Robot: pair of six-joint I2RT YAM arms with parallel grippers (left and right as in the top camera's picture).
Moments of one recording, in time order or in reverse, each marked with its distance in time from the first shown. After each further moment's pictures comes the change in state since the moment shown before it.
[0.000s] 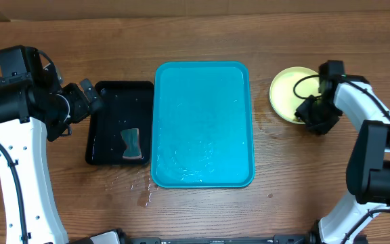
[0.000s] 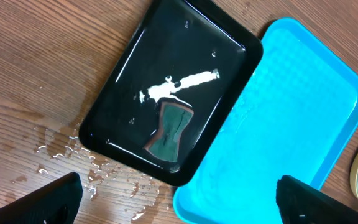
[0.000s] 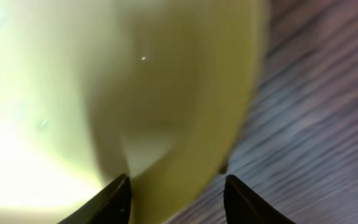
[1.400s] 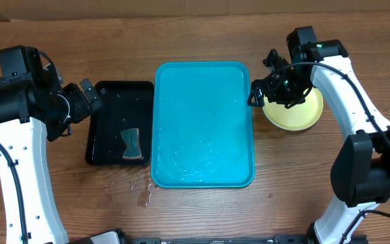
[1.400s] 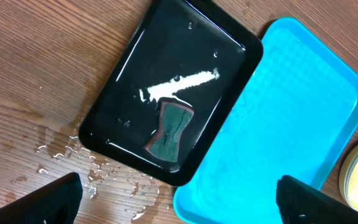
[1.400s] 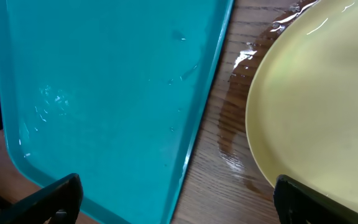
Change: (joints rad) left arm 0.000 0.000 -0.001 0.000 0.000 0.000; right arm 0.210 -0.001 0.375 -0.302 -0.349 -0.767
